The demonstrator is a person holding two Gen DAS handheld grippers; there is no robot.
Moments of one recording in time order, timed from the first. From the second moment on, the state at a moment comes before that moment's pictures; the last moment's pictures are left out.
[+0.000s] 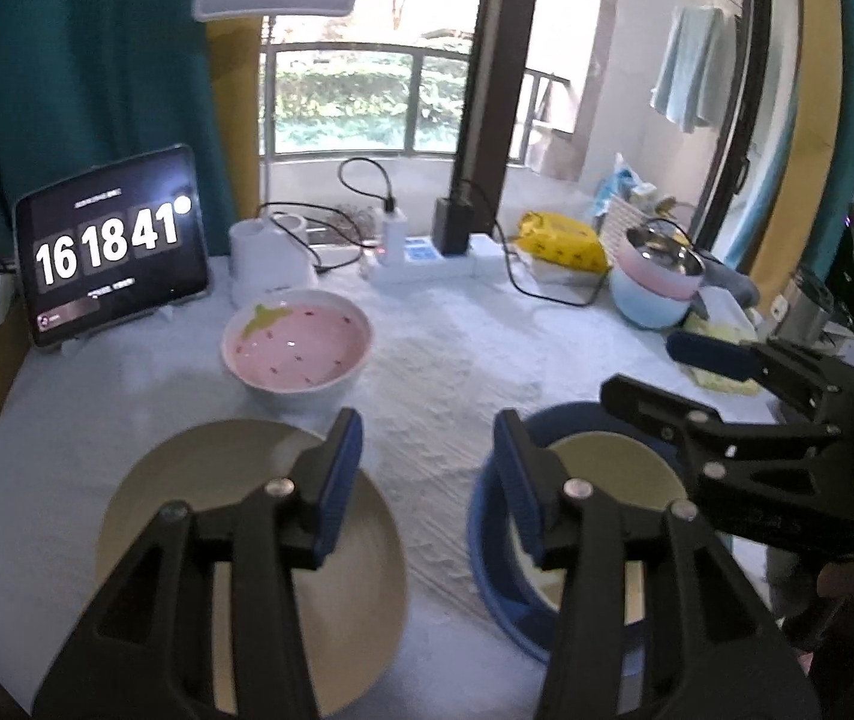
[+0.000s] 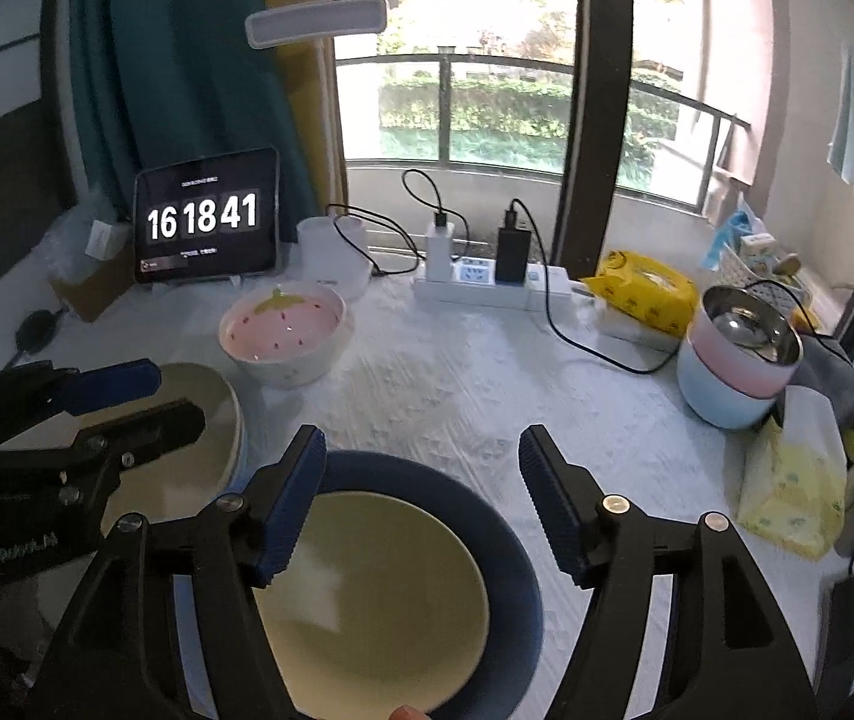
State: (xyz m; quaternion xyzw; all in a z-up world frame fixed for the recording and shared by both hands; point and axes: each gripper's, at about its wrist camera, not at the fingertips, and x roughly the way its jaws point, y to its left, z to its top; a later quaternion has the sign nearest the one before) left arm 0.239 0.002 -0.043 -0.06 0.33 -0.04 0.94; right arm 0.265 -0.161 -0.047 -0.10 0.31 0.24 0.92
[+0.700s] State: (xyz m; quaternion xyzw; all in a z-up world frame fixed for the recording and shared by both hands) left arm 0.258 0.087 -0.025 -0.08 0.31 0.04 0.95; right arm 0.303 -0.101 -0.016 -0.11 0.34 0.25 0.90
